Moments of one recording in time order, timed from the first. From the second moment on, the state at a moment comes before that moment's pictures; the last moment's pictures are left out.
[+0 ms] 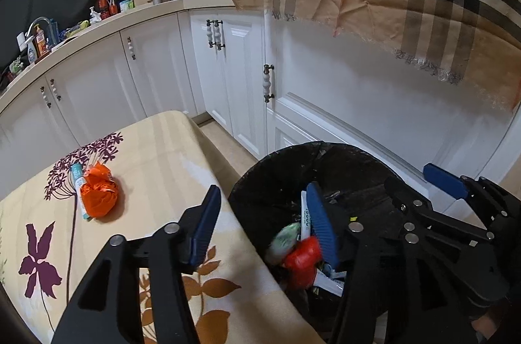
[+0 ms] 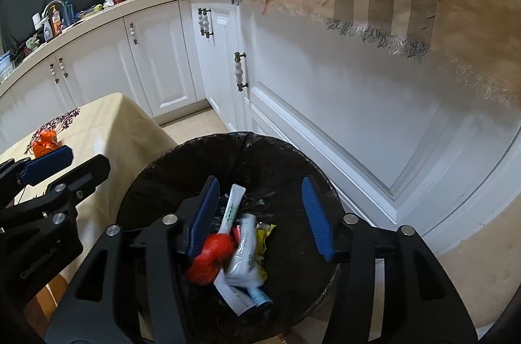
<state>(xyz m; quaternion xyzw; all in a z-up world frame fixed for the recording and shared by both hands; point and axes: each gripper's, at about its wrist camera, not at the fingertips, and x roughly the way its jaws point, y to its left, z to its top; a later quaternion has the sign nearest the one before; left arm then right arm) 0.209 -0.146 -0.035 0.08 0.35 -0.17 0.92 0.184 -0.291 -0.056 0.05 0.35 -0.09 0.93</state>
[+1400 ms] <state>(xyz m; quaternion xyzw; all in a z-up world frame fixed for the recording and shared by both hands) 0.181 0.154 -0.033 -0.03 0.35 0.10 0.93 0.283 -0.049 -0.036 -0.02 0.36 0.07 0.93</state>
